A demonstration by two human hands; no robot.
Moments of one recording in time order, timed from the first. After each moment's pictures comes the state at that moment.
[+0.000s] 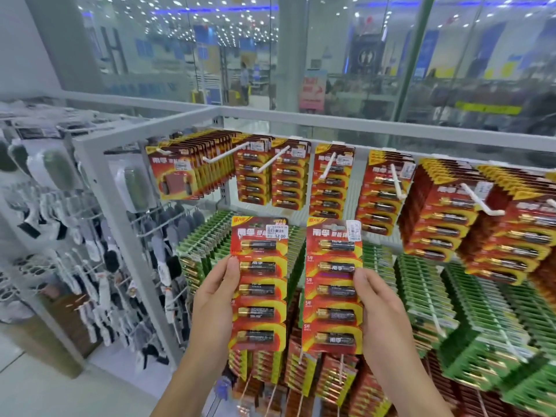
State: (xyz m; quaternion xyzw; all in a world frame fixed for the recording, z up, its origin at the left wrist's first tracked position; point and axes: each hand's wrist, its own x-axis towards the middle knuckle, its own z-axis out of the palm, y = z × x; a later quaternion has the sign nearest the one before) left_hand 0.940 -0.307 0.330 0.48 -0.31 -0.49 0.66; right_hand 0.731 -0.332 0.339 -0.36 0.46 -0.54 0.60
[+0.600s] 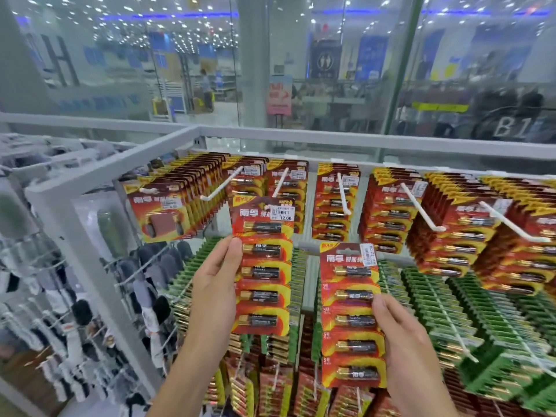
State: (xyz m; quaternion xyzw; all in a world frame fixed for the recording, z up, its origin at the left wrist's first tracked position) left_hand 0.990 -0.389 0.380 0.45 -0.40 -0.48 0.64; right_hand 0.760 -0.361 0.337 -0.29 0.47 -0.59 0.60
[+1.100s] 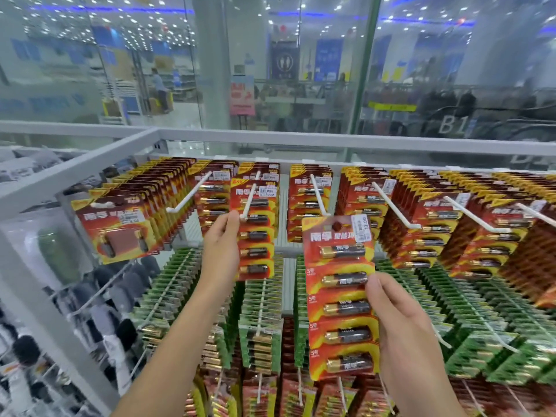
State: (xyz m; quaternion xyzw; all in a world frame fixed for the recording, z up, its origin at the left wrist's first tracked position) left_hand 0.973 -0.496 0.379 0.48 -0.44 -0.47 0.59; right_hand 0.771 -0.351 0.375 -0.35 0.46 -0.63 0.52
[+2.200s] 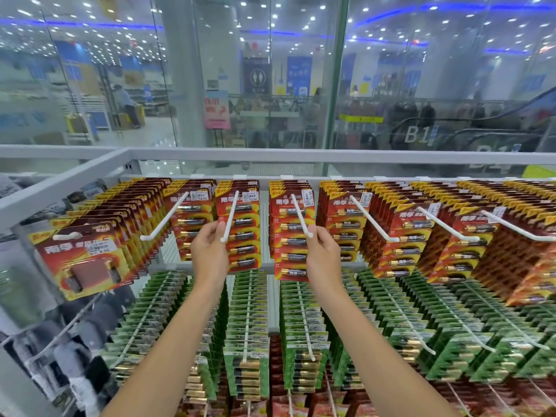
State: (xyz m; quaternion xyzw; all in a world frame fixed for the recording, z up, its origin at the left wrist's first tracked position) left_hand 0.959 -0.559 0.366 0.52 -0.46 -0.38 0.62; right_hand 0.788 -0.512 0.361 -0.42 0.57 -0.63 0.33
